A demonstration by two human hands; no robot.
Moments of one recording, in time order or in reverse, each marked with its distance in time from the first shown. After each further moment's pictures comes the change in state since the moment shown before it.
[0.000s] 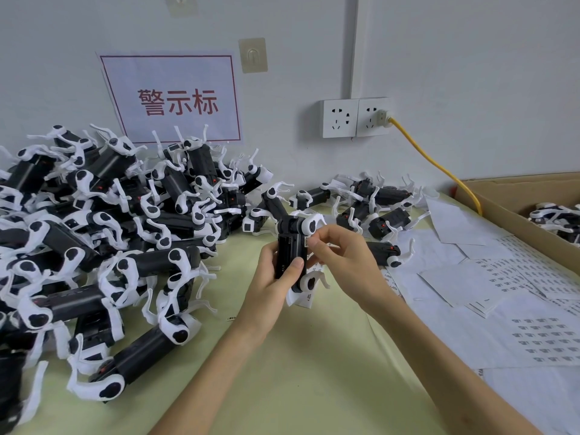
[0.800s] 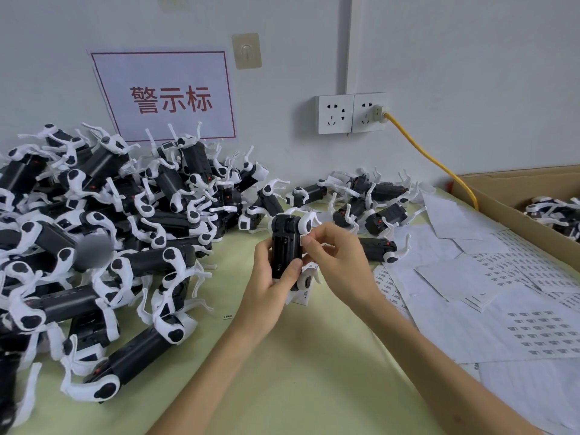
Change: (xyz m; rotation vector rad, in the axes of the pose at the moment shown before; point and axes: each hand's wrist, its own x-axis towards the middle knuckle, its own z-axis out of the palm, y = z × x) left_hand -0.005 0.003 0.003 0.155 0.003 0.099; right_hand -0.004 0.005 0.009 -0.013 0.099 0.025
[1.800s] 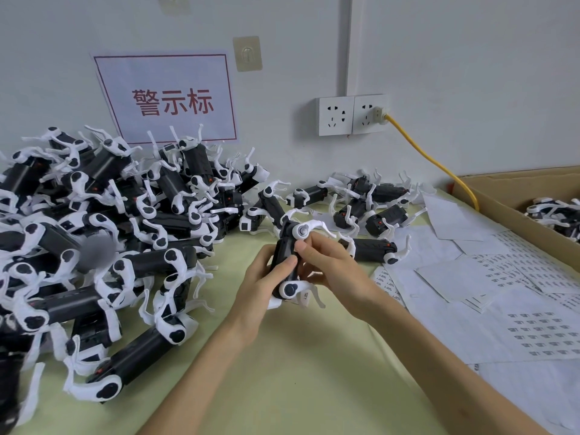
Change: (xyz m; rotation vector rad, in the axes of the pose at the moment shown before) left_hand 0.004 0.002 -0.011 -0.232 -0.085 -0.207; right_hand 0.000 0.000 -0.002 0.265 -0.340 0.189
